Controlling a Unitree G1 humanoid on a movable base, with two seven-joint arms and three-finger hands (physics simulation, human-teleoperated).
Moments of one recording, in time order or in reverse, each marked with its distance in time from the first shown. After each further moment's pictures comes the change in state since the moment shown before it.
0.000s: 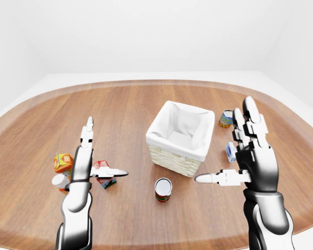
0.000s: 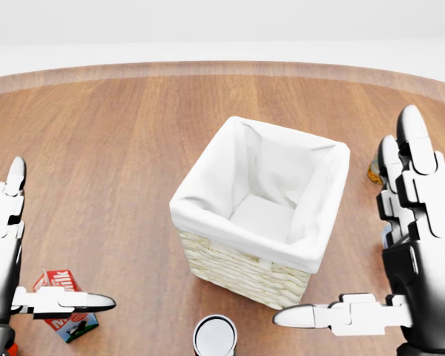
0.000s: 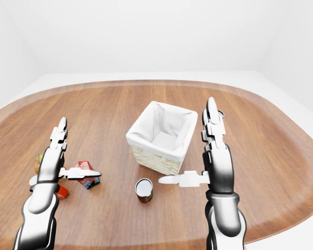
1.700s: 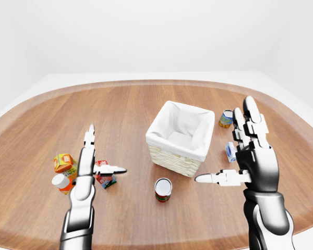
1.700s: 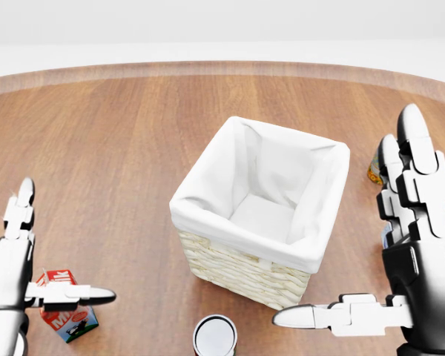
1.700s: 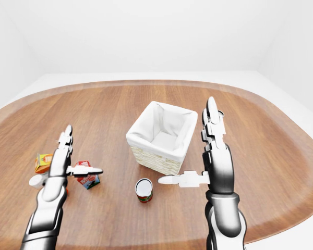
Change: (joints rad) left arm -0.114 0.062 0.009 0.360 -0.096 -0.057 0.089; right arm 0.001 0.000 0.003 -0.006 0.000 0.000 -0.001
